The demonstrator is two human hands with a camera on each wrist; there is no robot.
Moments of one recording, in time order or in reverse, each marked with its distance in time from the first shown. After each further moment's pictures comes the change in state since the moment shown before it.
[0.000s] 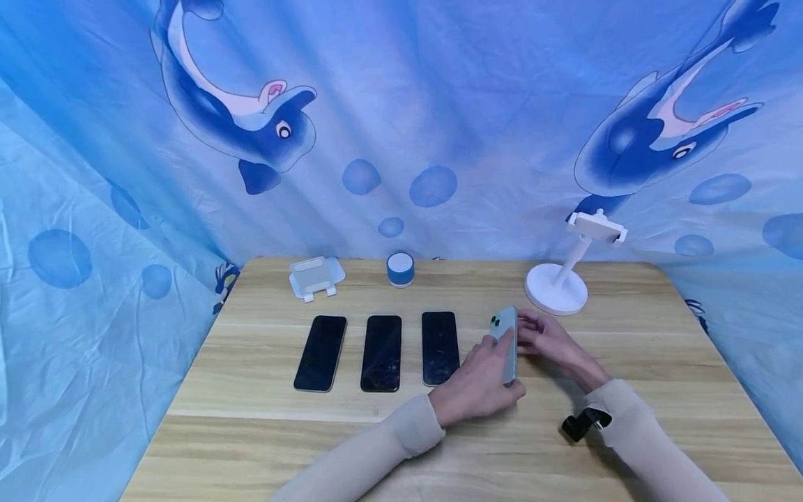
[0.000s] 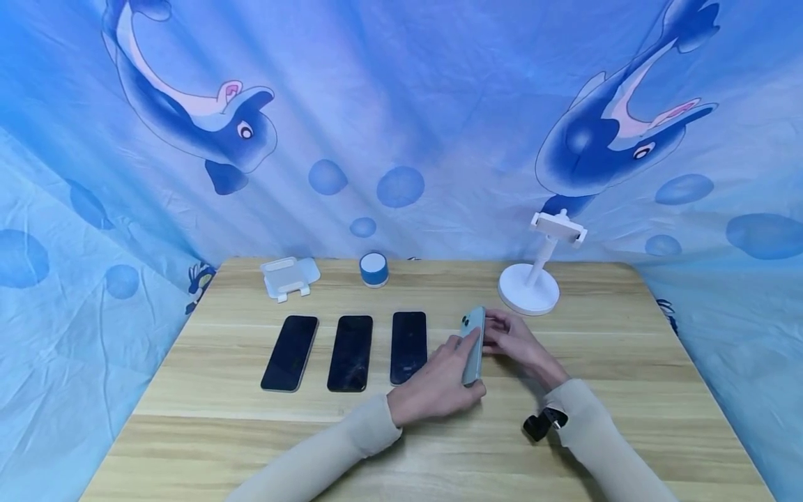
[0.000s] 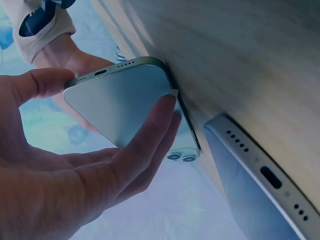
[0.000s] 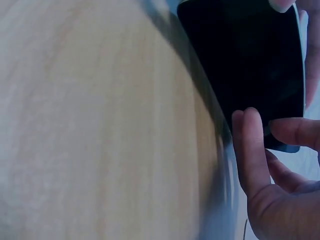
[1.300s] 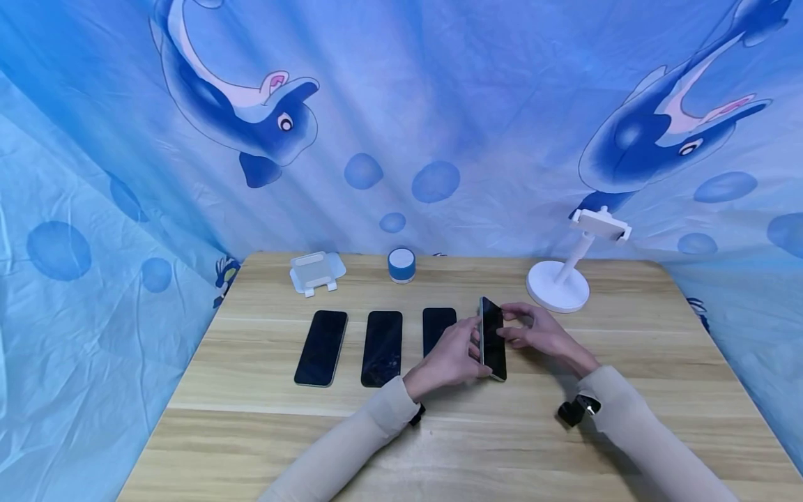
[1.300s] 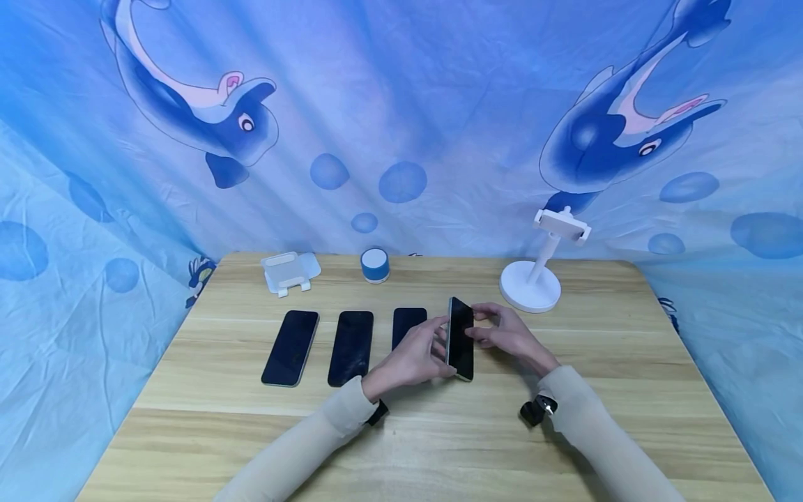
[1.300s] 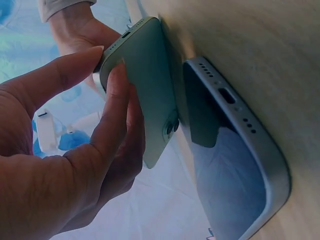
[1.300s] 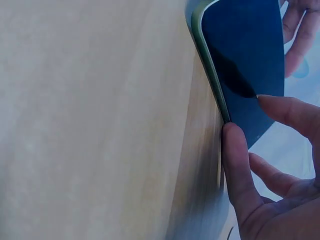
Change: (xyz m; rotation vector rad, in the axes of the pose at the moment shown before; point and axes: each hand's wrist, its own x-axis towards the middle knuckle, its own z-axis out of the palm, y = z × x) left_hand 0.003 -0.036 -0.036 -0.436 -0.028 -0.094; right_hand 0.012 -0.011 0.008 -0.168 0.029 0.015
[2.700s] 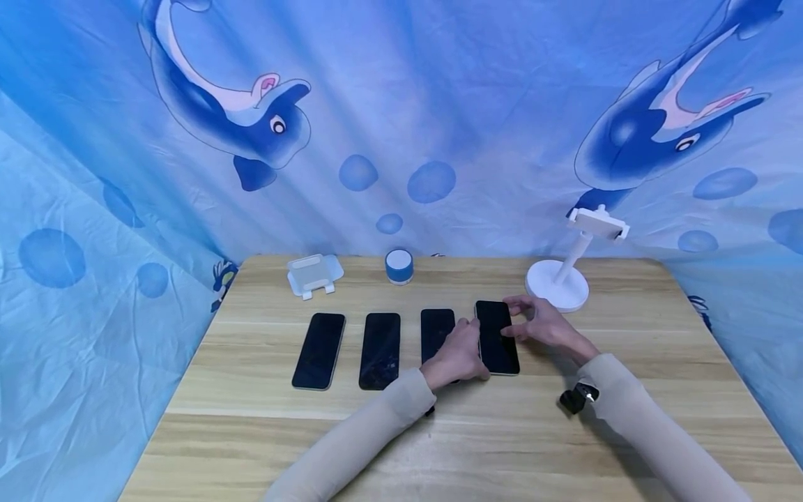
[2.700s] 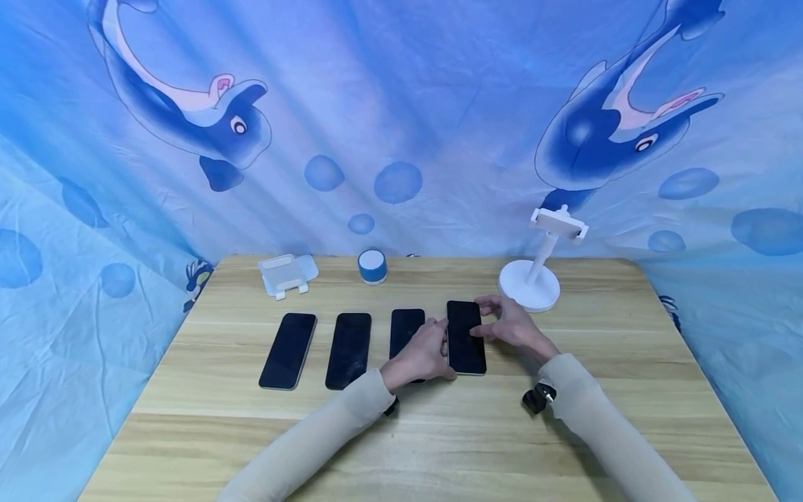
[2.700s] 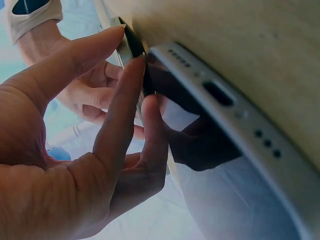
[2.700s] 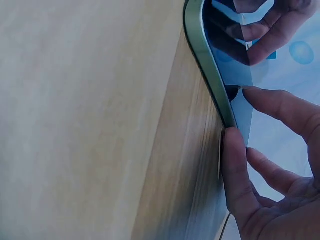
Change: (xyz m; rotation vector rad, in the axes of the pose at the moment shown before) left_hand 0.030 0.002 0.022 0.391 -0.014 -0.194; right_hand 0.010 0.000 -0.018 -0.211 0.041 -0.030
